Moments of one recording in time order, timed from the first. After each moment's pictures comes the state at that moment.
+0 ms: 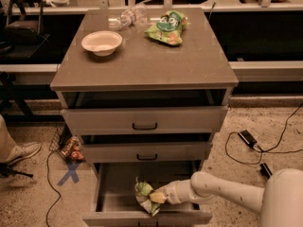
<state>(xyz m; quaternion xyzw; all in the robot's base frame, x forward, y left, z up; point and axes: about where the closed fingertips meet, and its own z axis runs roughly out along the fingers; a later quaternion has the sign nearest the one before) 0.491 -0.017 0.281 -0.31 0.84 0.39 0.23</state>
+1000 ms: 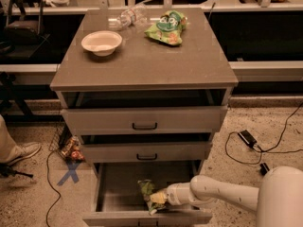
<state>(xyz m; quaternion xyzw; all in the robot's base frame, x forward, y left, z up) 0.499 -0.028 0.251 -0.23 0.88 0.37 0.21</state>
